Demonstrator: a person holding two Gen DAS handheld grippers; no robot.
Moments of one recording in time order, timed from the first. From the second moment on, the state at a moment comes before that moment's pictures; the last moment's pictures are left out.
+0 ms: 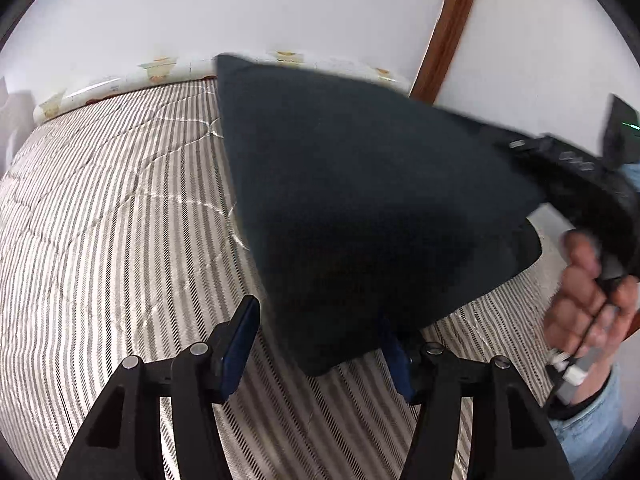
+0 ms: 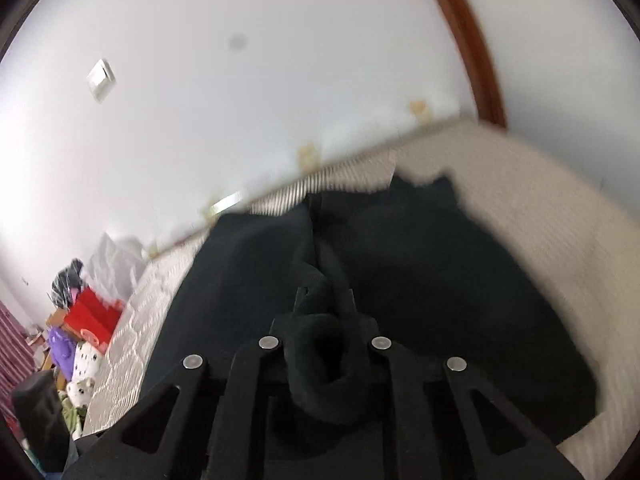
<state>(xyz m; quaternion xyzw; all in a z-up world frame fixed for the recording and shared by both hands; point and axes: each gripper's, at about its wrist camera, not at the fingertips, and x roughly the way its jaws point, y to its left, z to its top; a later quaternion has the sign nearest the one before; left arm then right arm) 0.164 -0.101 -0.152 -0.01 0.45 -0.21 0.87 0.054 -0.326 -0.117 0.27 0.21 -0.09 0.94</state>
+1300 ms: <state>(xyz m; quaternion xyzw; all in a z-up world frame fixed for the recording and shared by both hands) 0.181 -0.049 -0.121 -0.02 0.42 -0.15 0.90 0.047 -0.343 -0.132 0.31 0.24 -0.11 0.91</state>
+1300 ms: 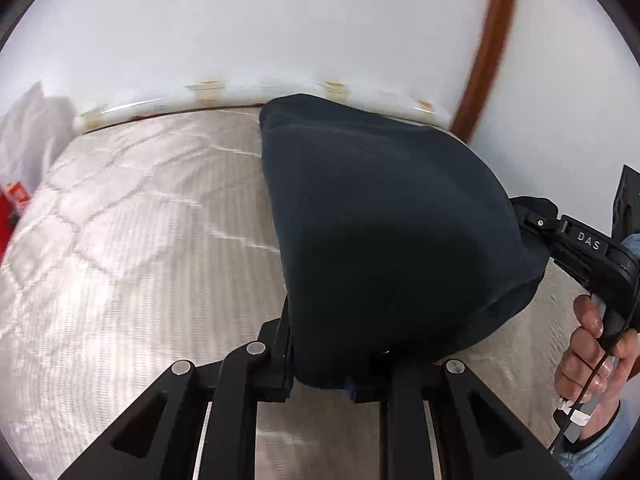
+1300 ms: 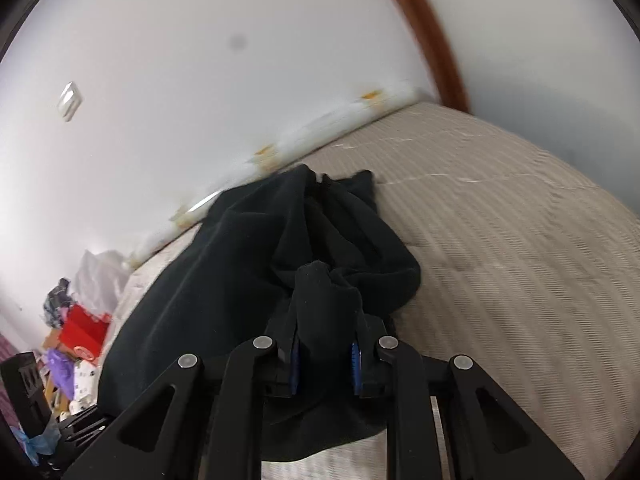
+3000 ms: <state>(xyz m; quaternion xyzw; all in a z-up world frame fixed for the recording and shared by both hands) 0.178 0.033 -0.123 0.01 0.44 -0.21 0.87 0.056 -0.252 -0.118 0.13 0.29 -0.09 0.94</state>
